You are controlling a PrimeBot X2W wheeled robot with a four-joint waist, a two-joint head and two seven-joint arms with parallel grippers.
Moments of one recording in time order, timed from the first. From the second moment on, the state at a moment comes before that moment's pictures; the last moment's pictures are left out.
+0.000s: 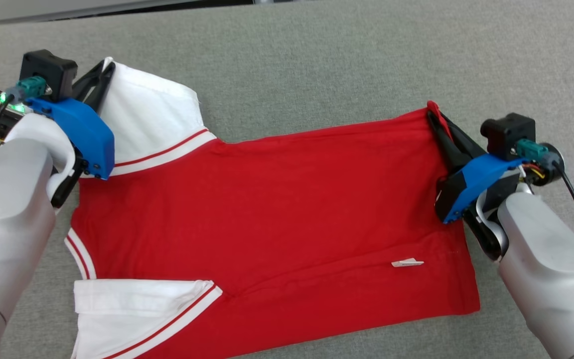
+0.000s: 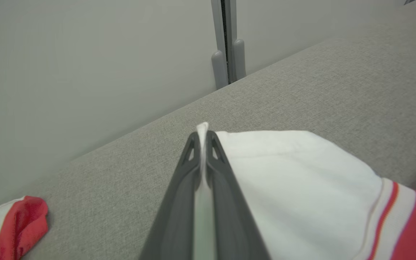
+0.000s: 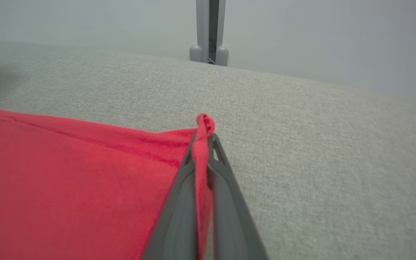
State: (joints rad) left arm -1.18 0.40 -1.01 1.06 -0.73 -0.13 -0.20; right arm -0.76 -0.30 0.46 0.75 0.39 0.13 -0.16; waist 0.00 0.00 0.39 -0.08
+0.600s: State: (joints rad) left arm -0.92 0.47 -0.95 0.76 -0.73 -0.06 -0.26; right arm -0.60 -0.31 0.35 0.80 0.39 0.13 -0.26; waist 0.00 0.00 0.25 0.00
